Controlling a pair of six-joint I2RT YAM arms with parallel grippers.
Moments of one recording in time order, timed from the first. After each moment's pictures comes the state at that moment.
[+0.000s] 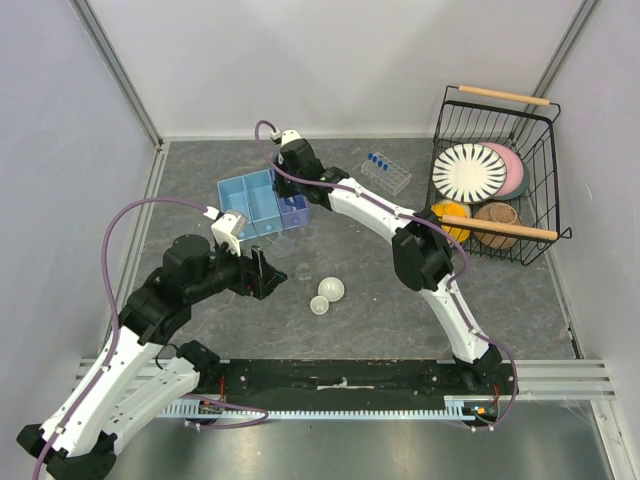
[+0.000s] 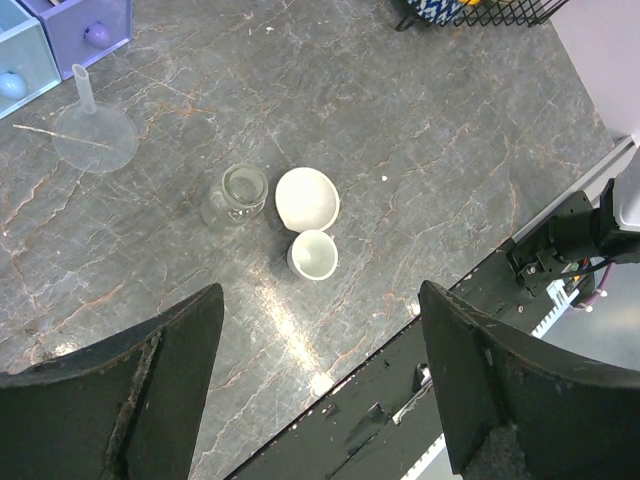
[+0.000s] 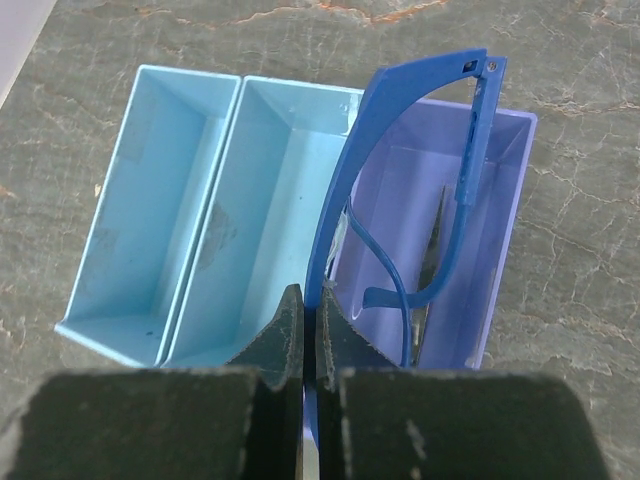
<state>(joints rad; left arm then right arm) -0.55 0.64 0.83 -0.65 0.22 -0.36 0.76 2.37 2.15 -0.31 0.05 0.33</state>
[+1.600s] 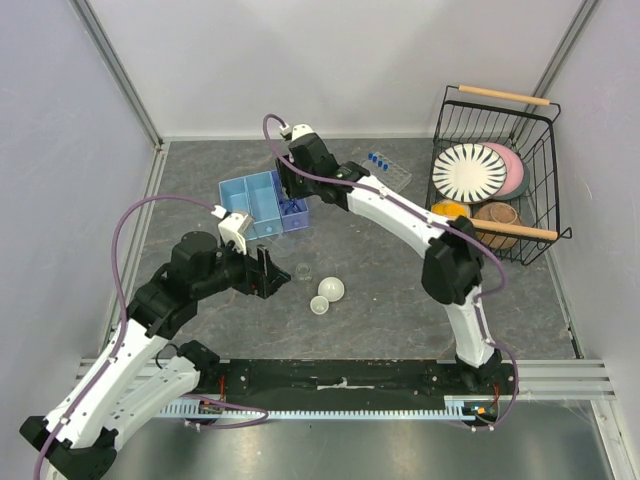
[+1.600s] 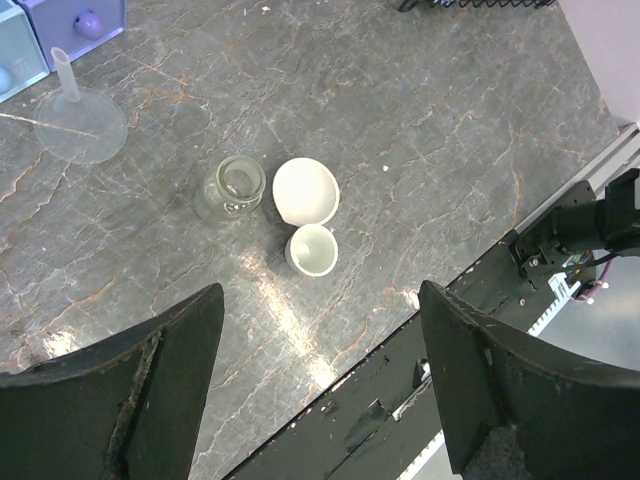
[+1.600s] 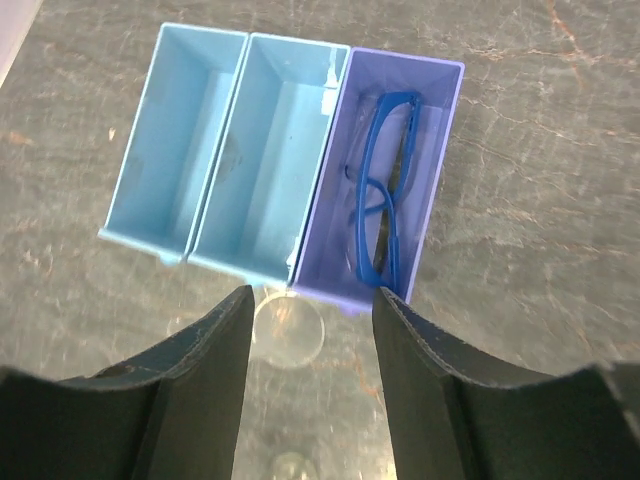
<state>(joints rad) -0.55 0.67 0.81 -0.63 0.24 -0.36 0.77 2.18 2.04 -0.47 0.12 0.35</state>
